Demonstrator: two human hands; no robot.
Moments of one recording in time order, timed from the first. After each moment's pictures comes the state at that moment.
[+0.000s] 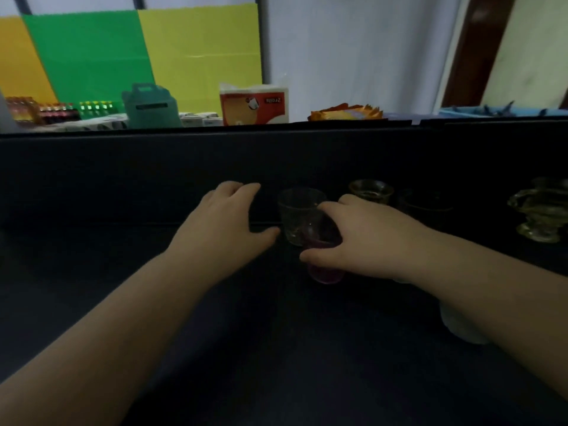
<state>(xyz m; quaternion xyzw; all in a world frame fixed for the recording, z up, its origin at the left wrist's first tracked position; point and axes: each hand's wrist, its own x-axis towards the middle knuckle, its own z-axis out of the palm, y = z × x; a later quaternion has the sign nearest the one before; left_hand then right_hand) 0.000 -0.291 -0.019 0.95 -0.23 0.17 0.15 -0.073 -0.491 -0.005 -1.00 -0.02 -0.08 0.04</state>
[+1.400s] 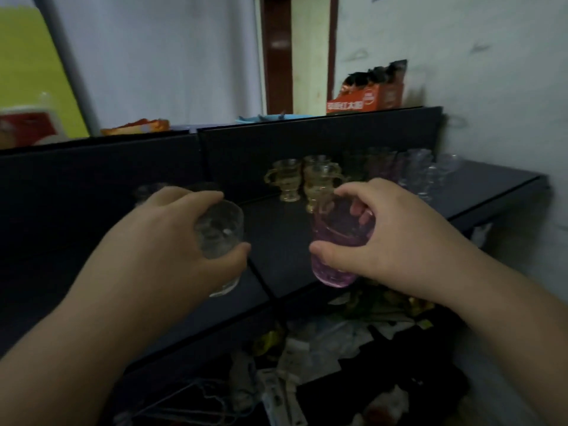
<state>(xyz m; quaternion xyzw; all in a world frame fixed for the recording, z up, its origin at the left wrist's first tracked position) -0.223 -0.432 0.009 0.84 -0.44 0.19 0.25 -0.393 -0.618 0.012 -0.93 0.23 -0.26 0.14</state>
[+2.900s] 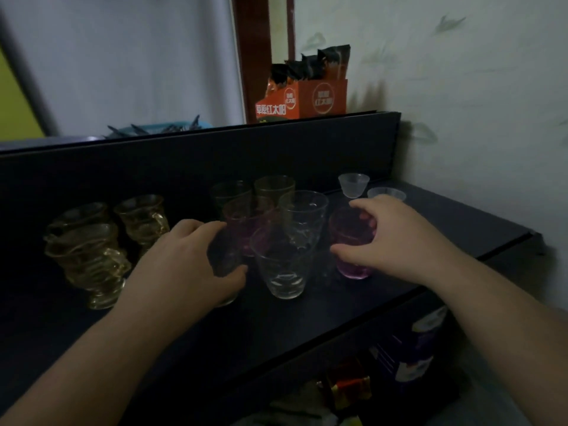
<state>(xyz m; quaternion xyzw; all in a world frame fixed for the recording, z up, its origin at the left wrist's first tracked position) -0.262 -0.869 -0.038 0.90 -0.38 0.16 0.18 -0.423 -1.108 -0.028 -0.93 0.22 -0.24 0.17</state>
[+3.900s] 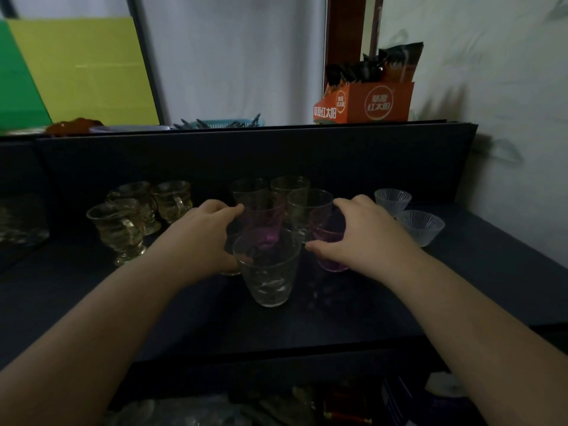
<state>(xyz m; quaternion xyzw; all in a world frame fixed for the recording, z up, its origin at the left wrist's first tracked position) -0.260 -0.924 -0.029 0.95 -0.29 0.10 0.06 -0.368 -1.161 -0.030 -0.97 0.10 -0.18 0.13</state>
